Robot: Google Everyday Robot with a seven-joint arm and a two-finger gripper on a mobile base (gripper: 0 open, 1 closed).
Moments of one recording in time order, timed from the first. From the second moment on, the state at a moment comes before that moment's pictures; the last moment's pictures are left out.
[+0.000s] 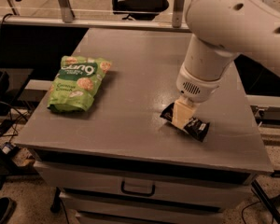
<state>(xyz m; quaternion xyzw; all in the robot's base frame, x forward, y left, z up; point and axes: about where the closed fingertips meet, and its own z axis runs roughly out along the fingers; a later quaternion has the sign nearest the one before) 0.474 -0.120 0.847 -0.46 0.88 0.01 0.06</state>
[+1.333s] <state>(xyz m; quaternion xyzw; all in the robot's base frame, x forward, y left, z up) 0.557 0.058 0.864 -0.59 0.79 0.09 0.11</state>
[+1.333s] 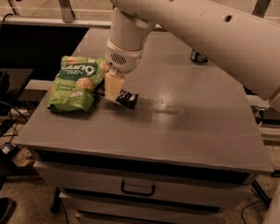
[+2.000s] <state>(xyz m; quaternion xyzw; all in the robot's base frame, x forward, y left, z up) 0.562 0.069 0.860 -0.60 0.78 0.09 0.11</state>
